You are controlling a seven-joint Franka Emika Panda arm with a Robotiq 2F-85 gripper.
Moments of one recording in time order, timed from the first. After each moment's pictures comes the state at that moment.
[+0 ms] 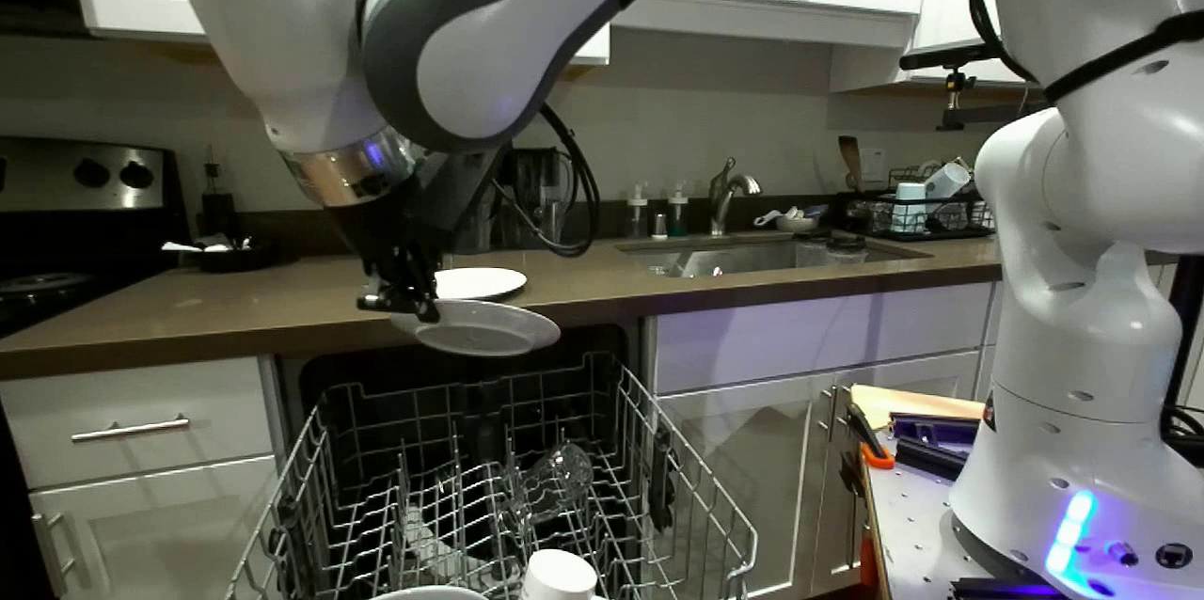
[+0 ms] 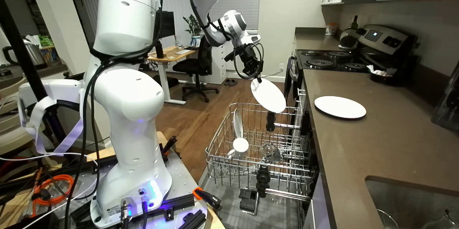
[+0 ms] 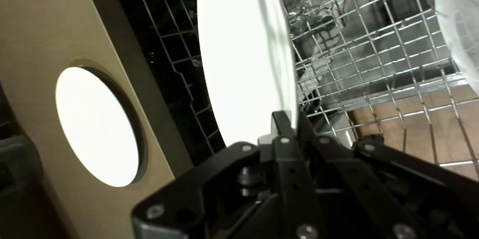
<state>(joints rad) 0.26 0.33 0.17 -1.89 -0.70 2.01 0.61</state>
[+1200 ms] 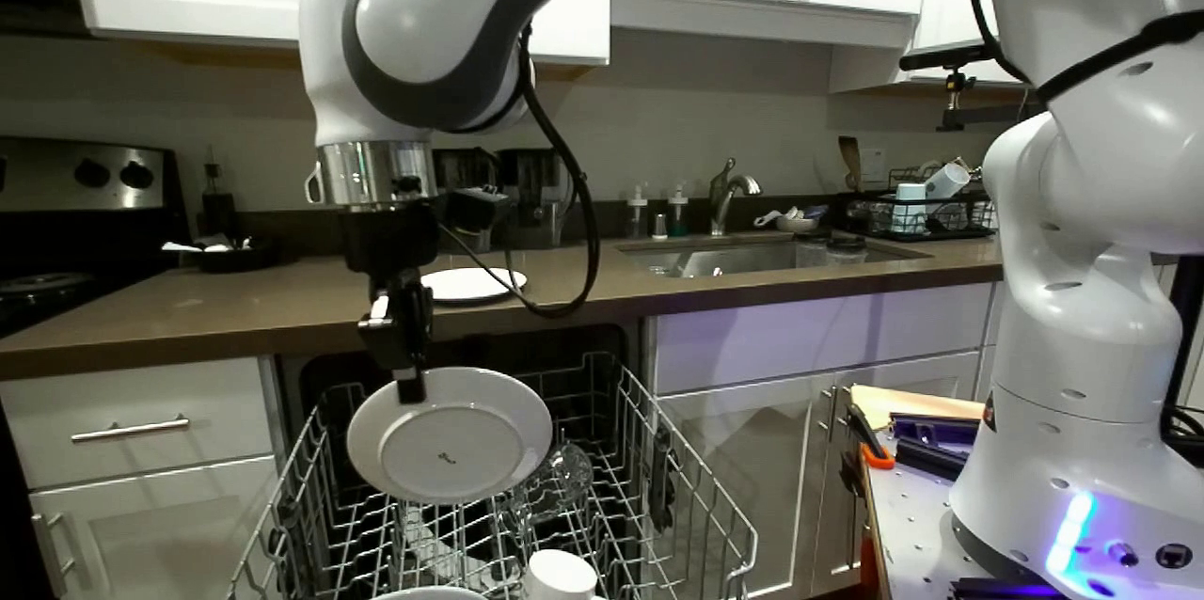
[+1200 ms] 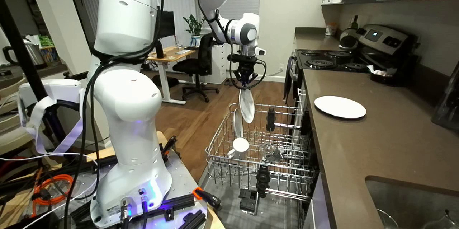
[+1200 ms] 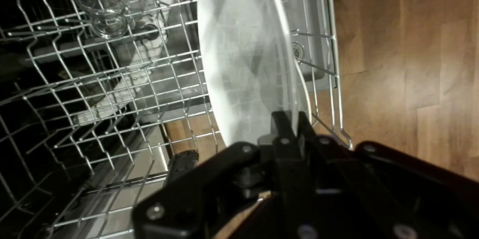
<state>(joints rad) 0.18 0.33 0.17 -1.97 -0.02 2.22 -0.11</state>
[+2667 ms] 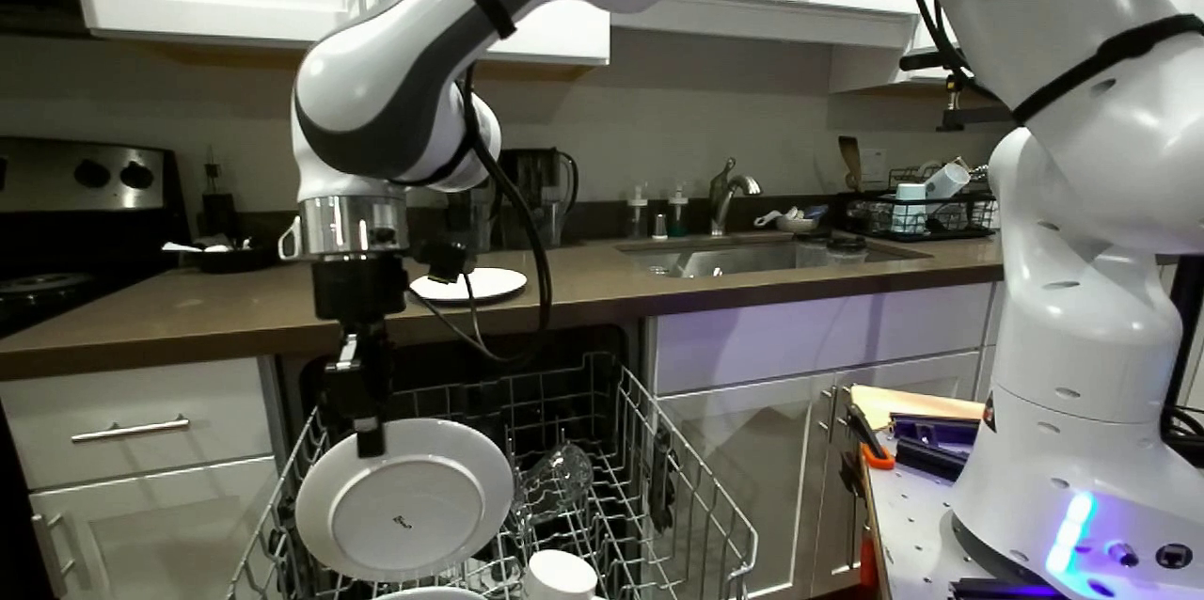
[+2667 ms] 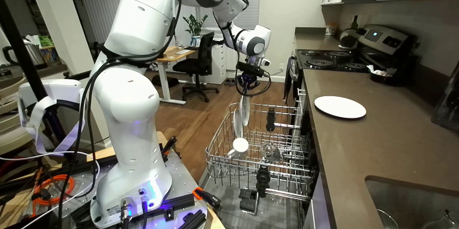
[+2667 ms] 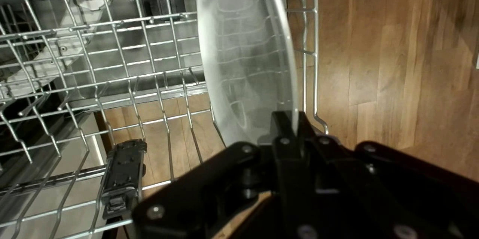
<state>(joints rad) 0.12 0.52 0.21 -1.82 0.14 2.22 -0.35</state>
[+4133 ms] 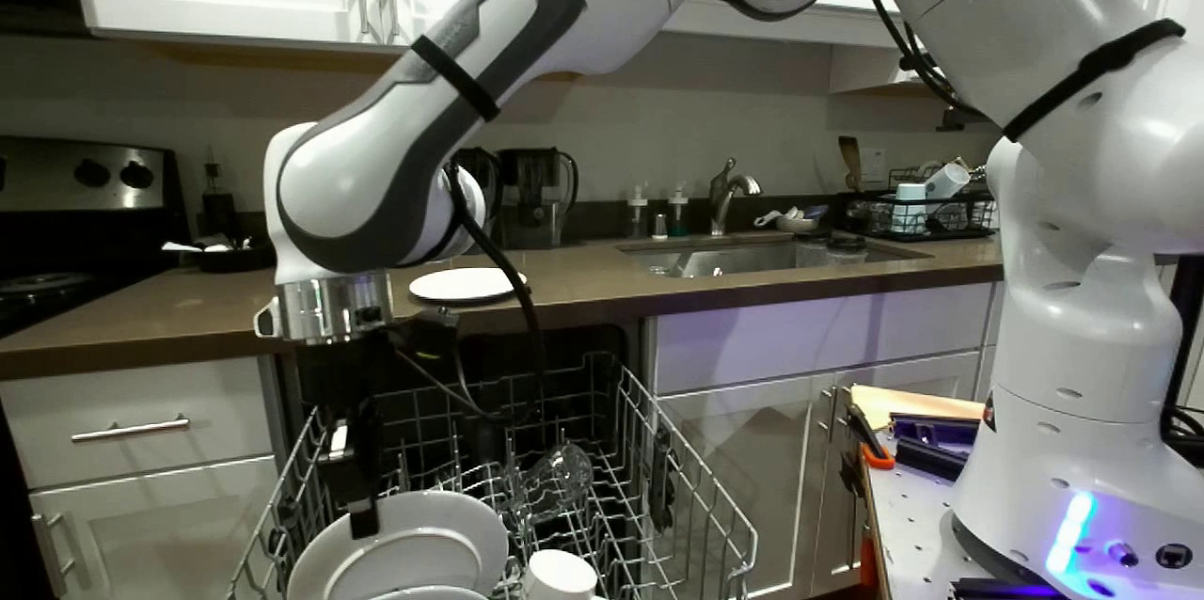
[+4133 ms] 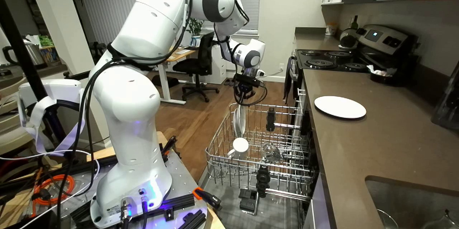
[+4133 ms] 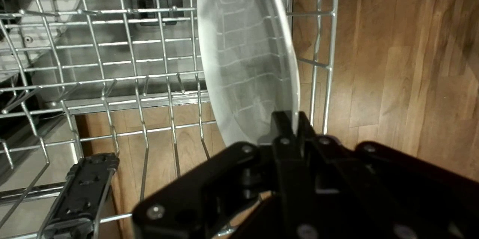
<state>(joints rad) 0.14 0.66 0.23 -1.77 0.06 2.29 -0.35</state>
